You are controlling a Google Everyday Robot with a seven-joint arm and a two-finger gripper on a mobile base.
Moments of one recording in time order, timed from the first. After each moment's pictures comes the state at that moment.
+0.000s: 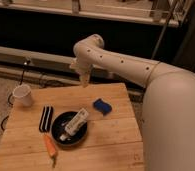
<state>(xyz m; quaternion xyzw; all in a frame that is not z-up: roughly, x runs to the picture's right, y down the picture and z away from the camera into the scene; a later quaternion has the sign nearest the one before) -0.105 -0.078 0.795 -0.13 -0.20 -0.26 0.94</state>
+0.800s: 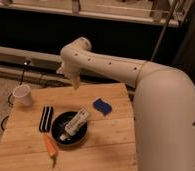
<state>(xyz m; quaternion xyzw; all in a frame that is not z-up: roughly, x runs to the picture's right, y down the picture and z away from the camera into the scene) -0.186 -0.047 0.785 -0.10 -0.24 -0.42 0.87</state>
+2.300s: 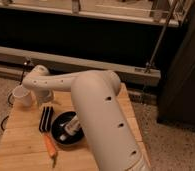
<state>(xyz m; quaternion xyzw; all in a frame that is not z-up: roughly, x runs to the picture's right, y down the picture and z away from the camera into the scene) -0.294 0.099 0.873 -0.17 -0.26 -0.73 0.60</state>
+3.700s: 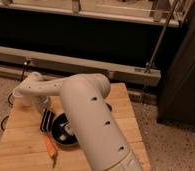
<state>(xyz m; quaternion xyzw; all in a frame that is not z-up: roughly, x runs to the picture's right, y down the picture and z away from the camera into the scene) -0.306 0.136 0.883 -0.22 -0.26 -0.74 0.58</state>
